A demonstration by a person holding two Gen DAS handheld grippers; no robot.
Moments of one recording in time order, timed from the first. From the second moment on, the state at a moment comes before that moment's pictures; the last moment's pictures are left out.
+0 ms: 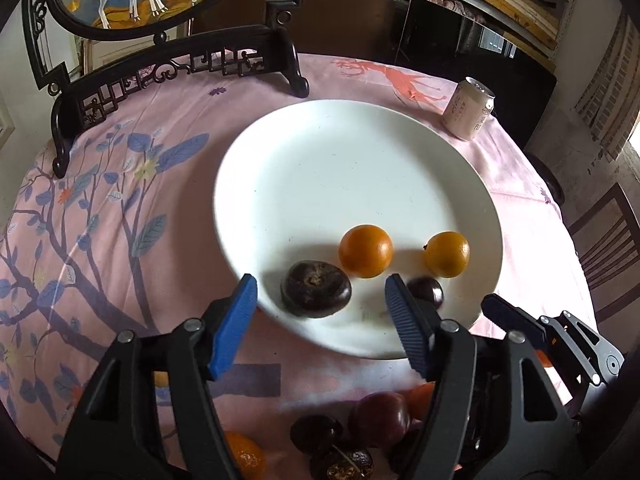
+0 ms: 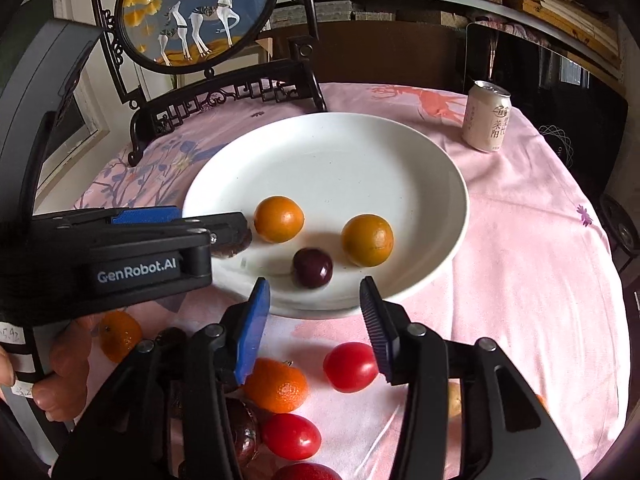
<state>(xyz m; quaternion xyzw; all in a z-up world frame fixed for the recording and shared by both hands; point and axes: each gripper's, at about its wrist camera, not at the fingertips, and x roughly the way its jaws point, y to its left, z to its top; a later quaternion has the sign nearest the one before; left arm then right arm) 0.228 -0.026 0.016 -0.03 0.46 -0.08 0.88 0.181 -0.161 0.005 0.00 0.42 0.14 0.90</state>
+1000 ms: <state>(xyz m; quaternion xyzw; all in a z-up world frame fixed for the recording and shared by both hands) 0.056 0.047 -0.007 -0.01 0.45 -0.04 0.89 0.041 -0.215 -0.026 -0.02 0.46 0.13 0.88</state>
